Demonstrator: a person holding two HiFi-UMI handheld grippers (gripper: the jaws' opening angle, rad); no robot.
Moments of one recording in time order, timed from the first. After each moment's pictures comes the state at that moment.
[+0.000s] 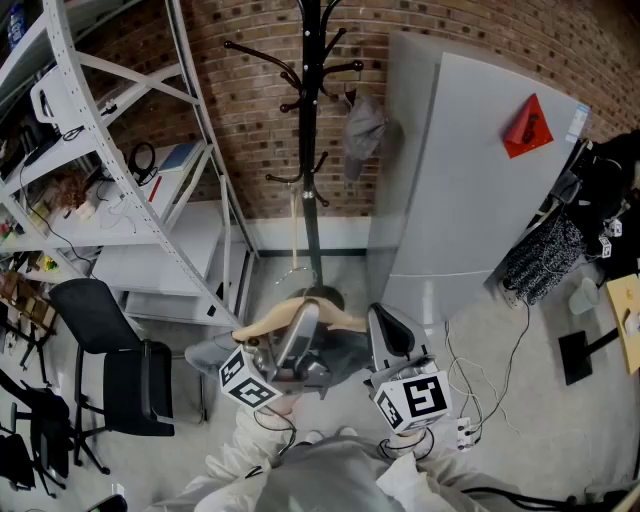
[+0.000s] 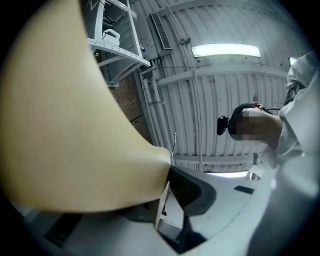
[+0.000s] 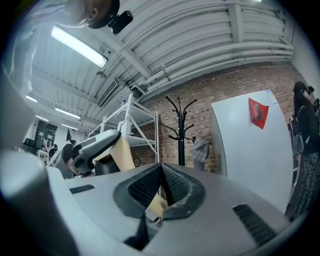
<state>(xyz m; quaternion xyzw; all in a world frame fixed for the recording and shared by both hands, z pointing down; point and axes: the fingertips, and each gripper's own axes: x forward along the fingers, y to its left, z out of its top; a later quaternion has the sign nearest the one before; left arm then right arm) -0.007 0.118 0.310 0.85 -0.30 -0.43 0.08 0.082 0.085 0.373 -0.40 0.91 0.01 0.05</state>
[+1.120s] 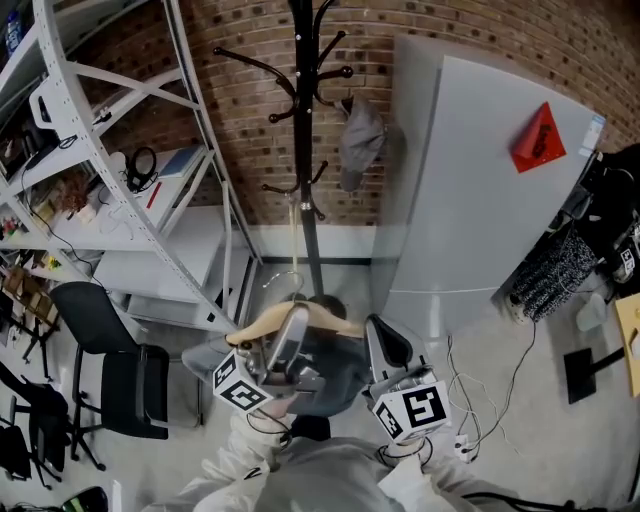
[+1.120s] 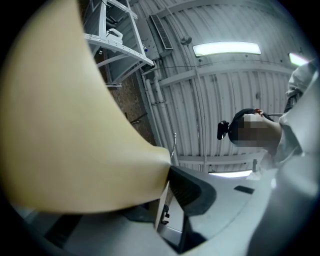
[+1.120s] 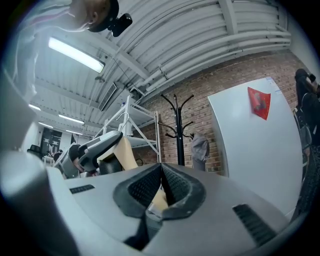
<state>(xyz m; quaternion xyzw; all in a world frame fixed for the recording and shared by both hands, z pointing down) 0.006 0.067 0.316 0.84 -0.32 -0.43 0.08 0.104 0.038 0.385 -0.37 0.93 0.00 0.06</state>
